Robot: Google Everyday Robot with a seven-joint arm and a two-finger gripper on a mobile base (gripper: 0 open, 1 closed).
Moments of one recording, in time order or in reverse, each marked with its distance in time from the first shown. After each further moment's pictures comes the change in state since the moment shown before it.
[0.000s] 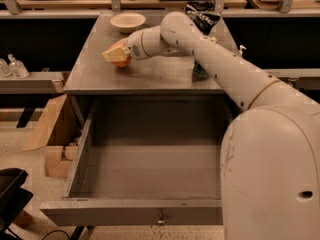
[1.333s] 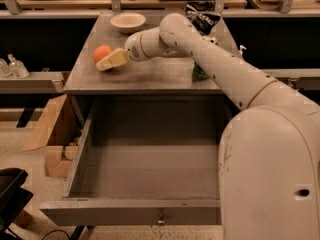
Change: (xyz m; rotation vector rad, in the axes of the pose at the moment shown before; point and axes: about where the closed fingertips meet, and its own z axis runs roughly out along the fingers) arm -0.001 0.003 0.004 -0.008 0.002 0.001
